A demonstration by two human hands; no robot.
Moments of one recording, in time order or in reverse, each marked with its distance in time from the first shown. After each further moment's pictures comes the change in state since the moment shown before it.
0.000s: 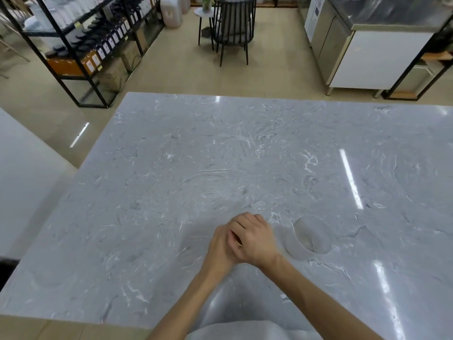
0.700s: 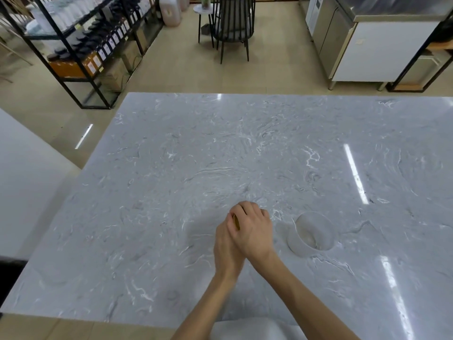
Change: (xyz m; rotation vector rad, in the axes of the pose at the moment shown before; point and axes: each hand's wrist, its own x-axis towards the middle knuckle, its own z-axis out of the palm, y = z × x) left_hand -0.007 0.009 0.021 0.062 0.216 -0.213; right_hand 0.014 -0.015 0.008 -0.058 0.031 0.413
